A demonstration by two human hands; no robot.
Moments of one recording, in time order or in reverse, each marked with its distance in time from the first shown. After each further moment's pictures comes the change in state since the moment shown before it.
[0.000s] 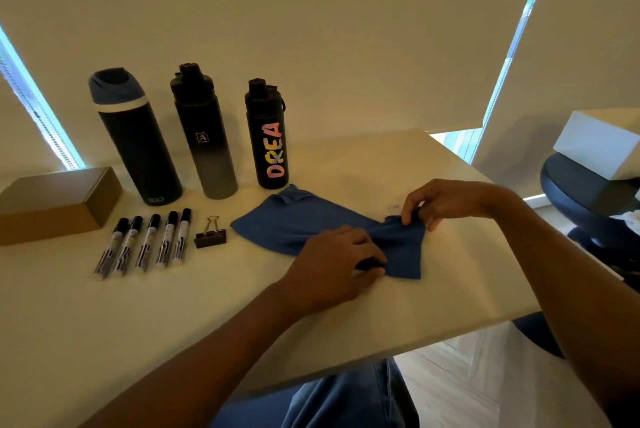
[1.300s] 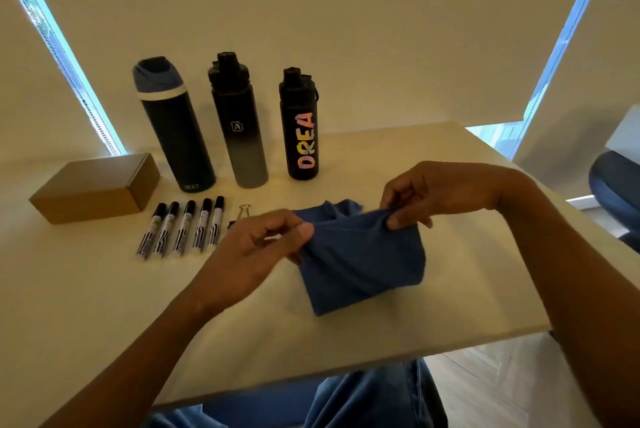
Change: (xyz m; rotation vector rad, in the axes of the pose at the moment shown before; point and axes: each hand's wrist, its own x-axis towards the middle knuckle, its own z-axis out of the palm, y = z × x) left_hand -0.096 -0.015 -0.120 -0.647 0.142 -0.466; right_hand -0.020 -0.116 0.027 -0.082 -0.189 -0.369
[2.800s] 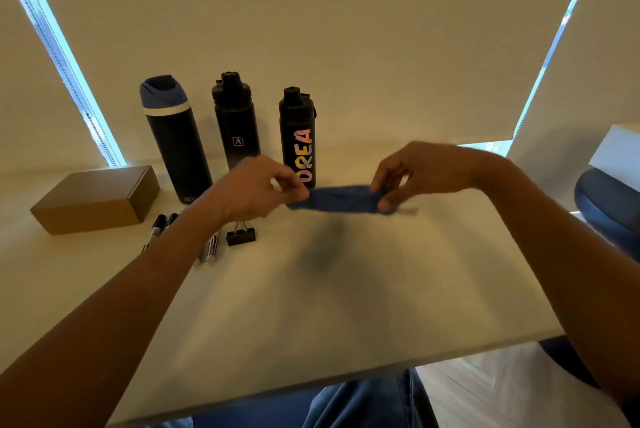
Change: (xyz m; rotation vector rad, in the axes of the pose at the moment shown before) left_hand 0.107 0.010 -0.054 0.591 -0.130 -0.055; right_hand 0.015 -0.016 -0.036 -0.187 0.207 0.074
